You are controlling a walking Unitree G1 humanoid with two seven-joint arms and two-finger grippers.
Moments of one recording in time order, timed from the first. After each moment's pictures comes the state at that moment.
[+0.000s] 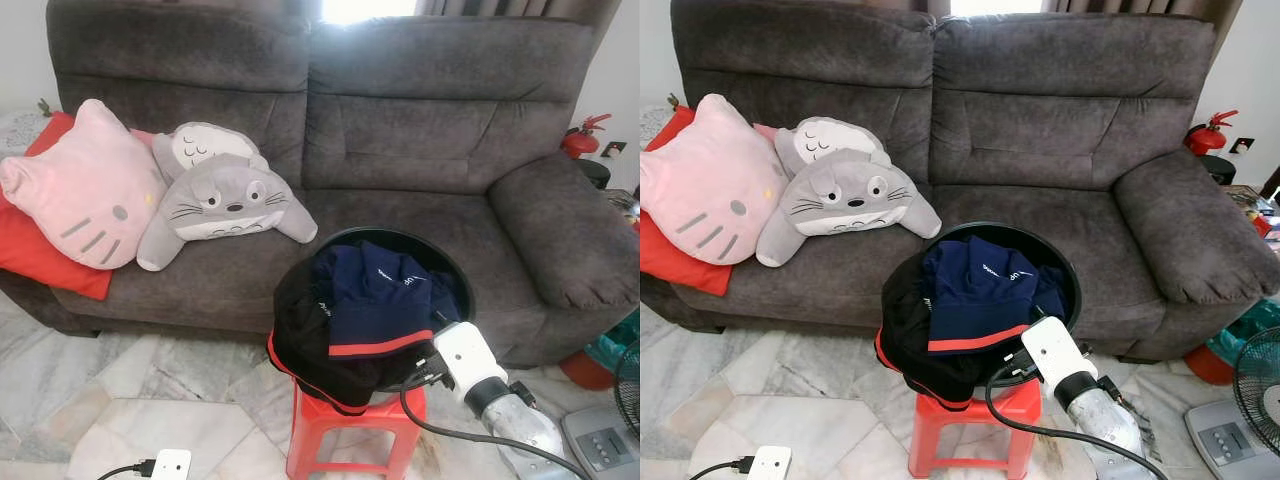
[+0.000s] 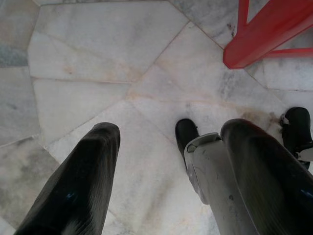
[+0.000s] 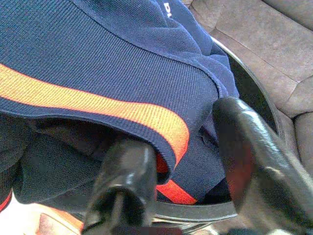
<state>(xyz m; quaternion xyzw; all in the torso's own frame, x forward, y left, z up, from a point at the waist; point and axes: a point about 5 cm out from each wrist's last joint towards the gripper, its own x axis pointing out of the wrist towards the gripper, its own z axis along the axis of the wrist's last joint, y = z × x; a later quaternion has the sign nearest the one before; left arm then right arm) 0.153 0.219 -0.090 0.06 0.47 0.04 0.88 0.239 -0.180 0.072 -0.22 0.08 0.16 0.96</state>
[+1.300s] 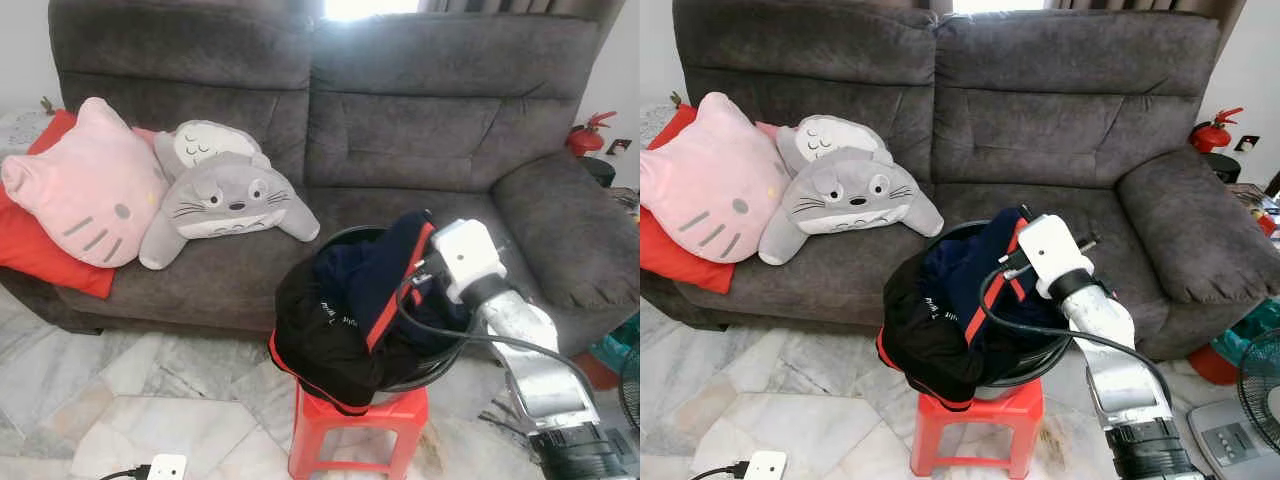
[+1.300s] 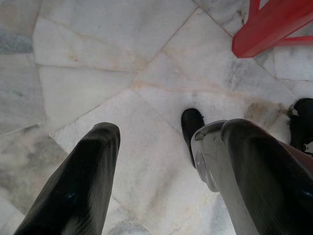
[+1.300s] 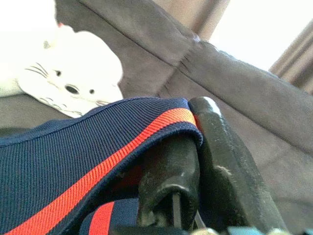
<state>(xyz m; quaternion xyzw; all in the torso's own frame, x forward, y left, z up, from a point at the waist) 0.148 0.225 -0.092 0.07 0.49 0.05 0.87 0.316 -0.166 0.167 -0.24 -0.09 0.17 0.95</state>
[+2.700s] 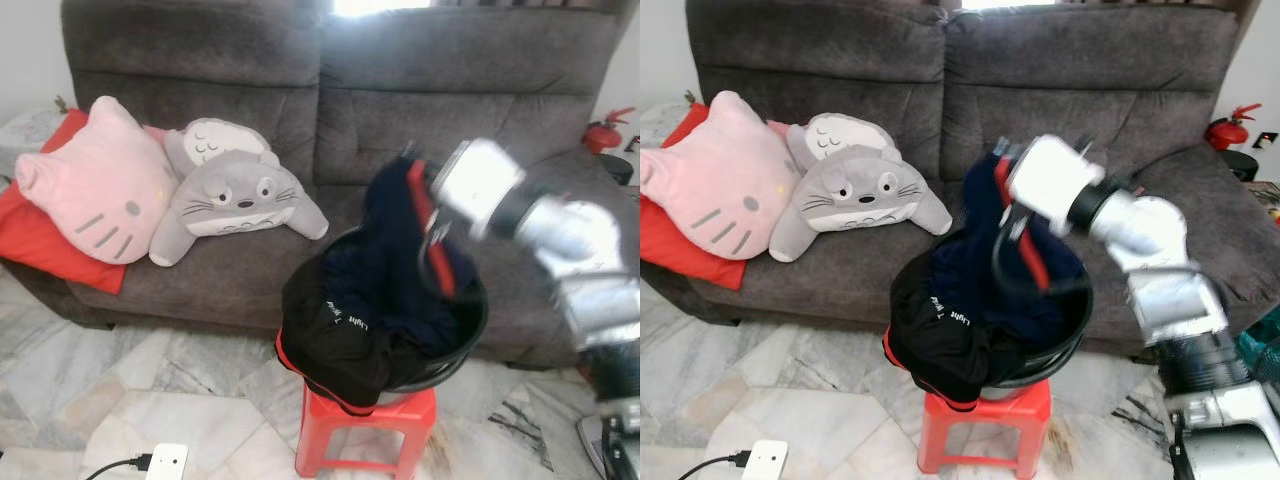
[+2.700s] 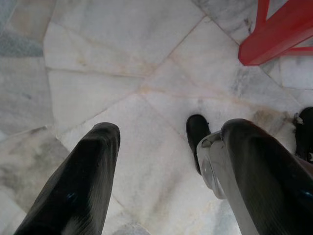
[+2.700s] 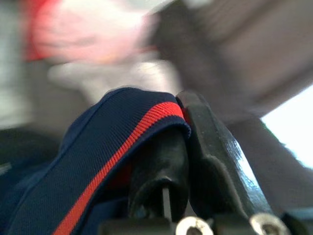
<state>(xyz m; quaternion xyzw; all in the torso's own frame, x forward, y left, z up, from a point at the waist) 0.159 0.225 -0.087 0.07 0.47 0.04 0.88 0.325 -0.158 0.234 -0.38 -0.09 0.40 0.83</state>
